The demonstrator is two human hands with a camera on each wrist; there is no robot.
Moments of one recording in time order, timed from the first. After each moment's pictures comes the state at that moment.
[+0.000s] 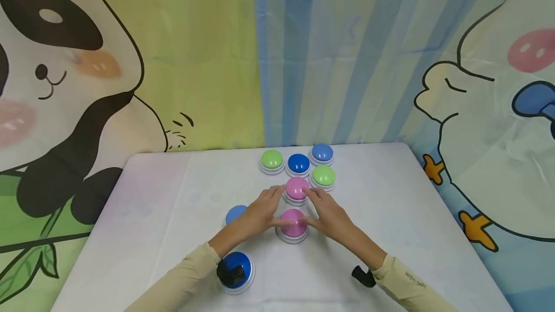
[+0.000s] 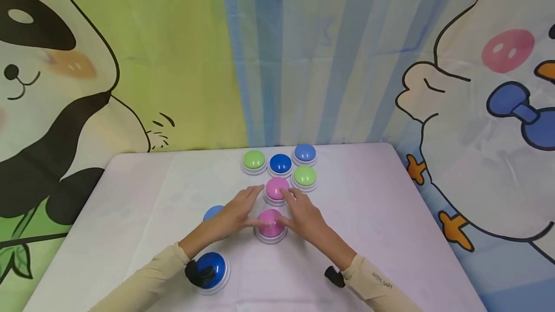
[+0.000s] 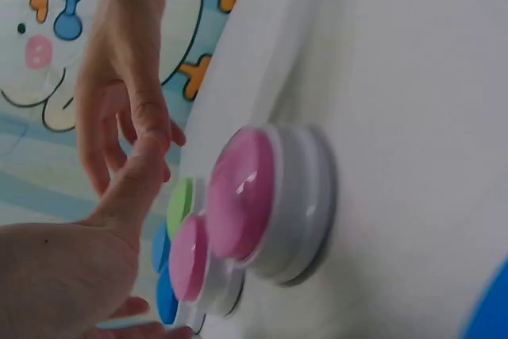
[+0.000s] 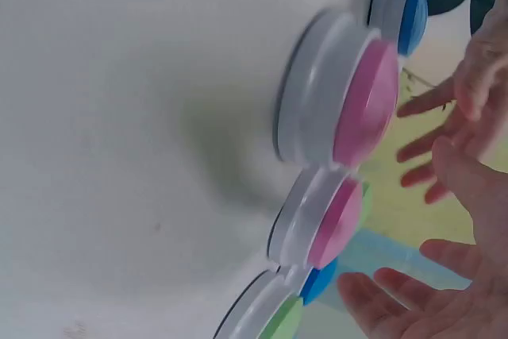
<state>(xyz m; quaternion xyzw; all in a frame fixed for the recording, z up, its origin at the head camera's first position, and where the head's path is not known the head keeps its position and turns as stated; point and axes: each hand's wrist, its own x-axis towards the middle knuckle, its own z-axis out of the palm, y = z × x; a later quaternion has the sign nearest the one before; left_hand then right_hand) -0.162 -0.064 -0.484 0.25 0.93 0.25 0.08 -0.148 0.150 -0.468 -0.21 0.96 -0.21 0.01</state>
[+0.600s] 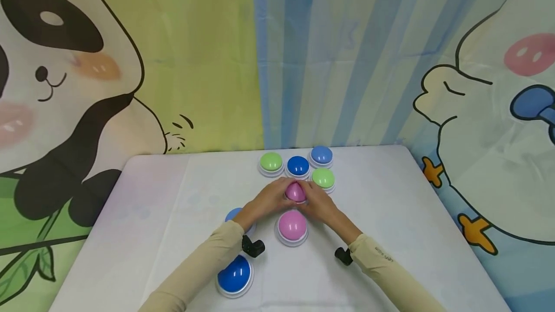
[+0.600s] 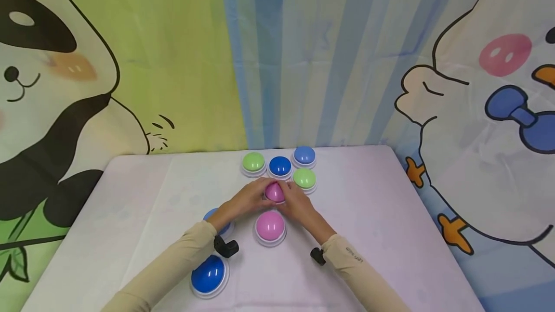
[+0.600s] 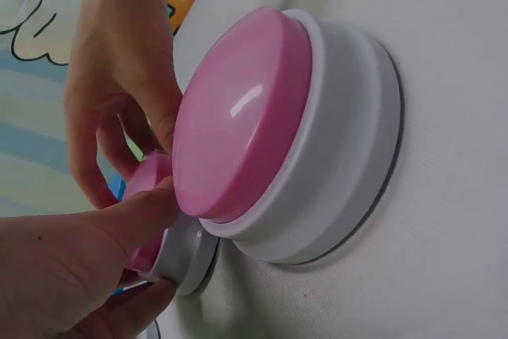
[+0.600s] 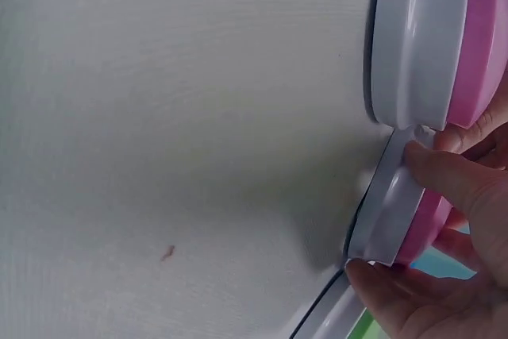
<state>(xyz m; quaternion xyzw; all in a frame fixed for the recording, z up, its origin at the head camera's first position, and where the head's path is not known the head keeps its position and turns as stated) -0.226 -0.040 -0.508 0.25 0.92 0.29 0.09 -0.204 0.139 -0.505 -0.19 0.95 -0.25 0.03</state>
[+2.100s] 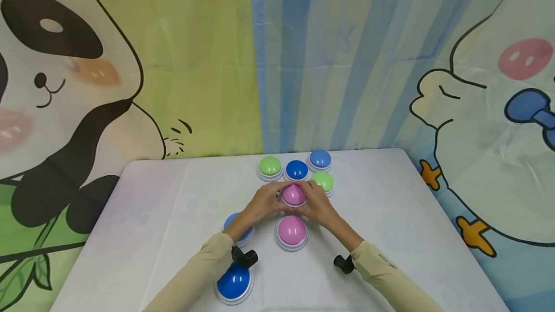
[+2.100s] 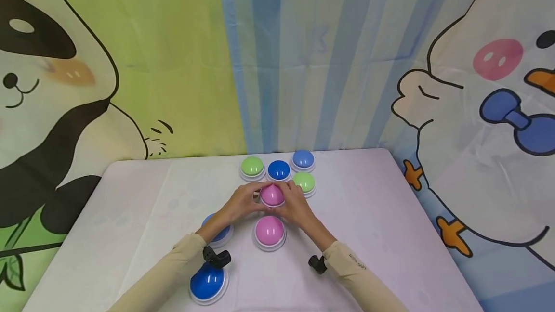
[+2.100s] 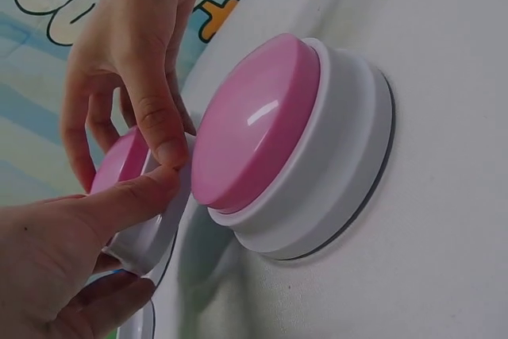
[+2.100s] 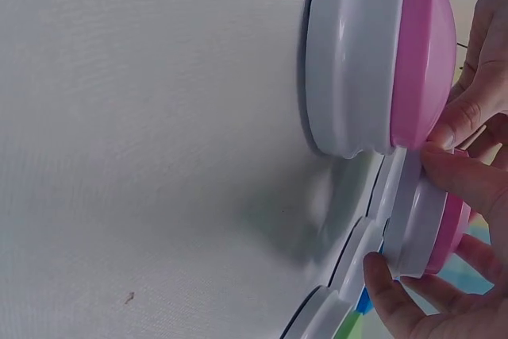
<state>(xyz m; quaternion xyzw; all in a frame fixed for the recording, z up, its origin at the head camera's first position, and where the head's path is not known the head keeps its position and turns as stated) -0.218 -0.058 -0.509 0.26 0.90 0.36 0.01 -0.201 0.134 -0.496 -0.17 0.94 -0.29 -0.01</state>
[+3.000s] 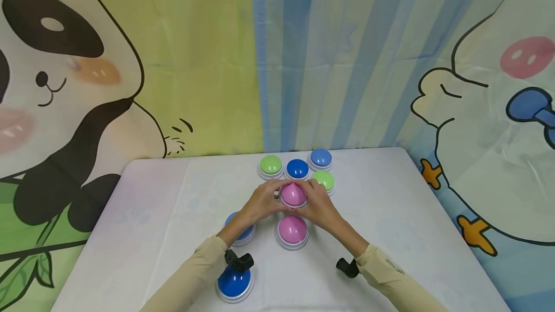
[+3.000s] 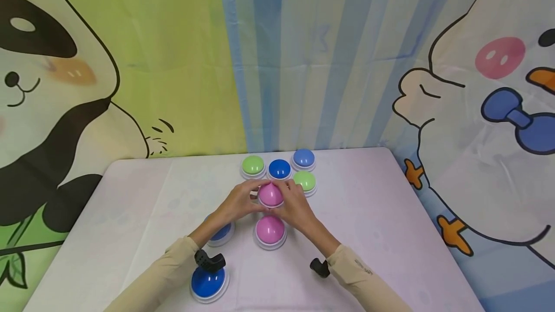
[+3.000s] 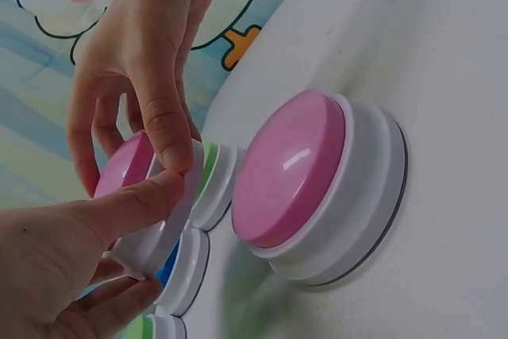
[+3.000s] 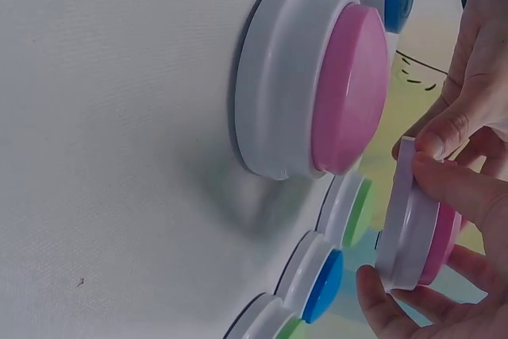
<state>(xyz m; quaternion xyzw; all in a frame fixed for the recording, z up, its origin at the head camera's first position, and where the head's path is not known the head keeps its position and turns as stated) -0.204 -0.061 -0.488 0.25 0.89 0.38 0.01 -0.180 0.130 -0.470 -0.18 0.94 -0.29 -0.03</state>
